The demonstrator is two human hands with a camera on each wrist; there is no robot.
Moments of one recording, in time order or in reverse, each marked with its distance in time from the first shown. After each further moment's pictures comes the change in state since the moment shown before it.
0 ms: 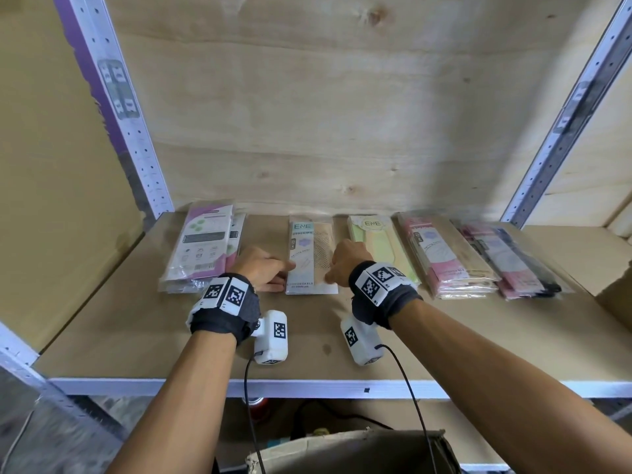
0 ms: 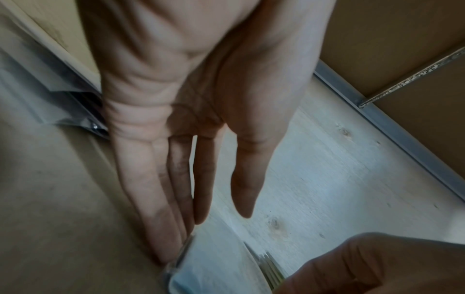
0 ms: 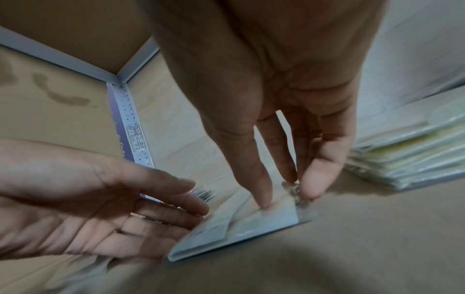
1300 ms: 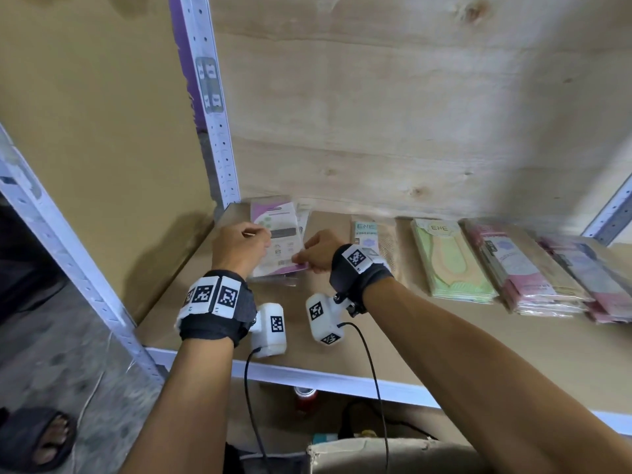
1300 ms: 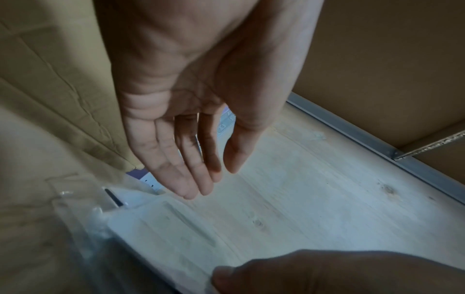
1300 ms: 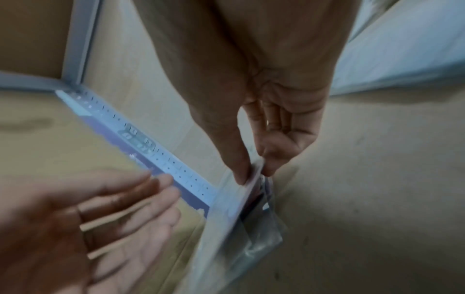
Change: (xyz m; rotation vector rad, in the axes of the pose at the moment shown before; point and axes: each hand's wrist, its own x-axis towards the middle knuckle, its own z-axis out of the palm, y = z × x) left_hand -0.007 -0.034 -0.127 -0.065 0.501 0.256; right_hand 0.044 -0.129 0.071 0.472 -0.240 -0.128
